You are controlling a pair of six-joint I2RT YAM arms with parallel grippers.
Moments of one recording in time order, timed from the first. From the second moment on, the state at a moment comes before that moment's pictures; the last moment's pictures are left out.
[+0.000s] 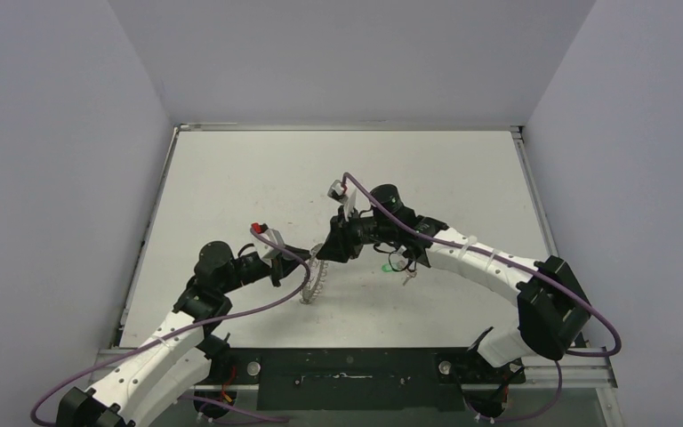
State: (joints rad) left arm -0.48 0.70 0.34 0.28 0.61 0.02; right arm 0.77 1.47 1.01 -0.03 -0.64 0.22
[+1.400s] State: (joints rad) left arm -0.48 0.73 0.29 0.41 0.57 -0.05; right arm 0.84 1.44 0.89 0.10 -0.62 0.34
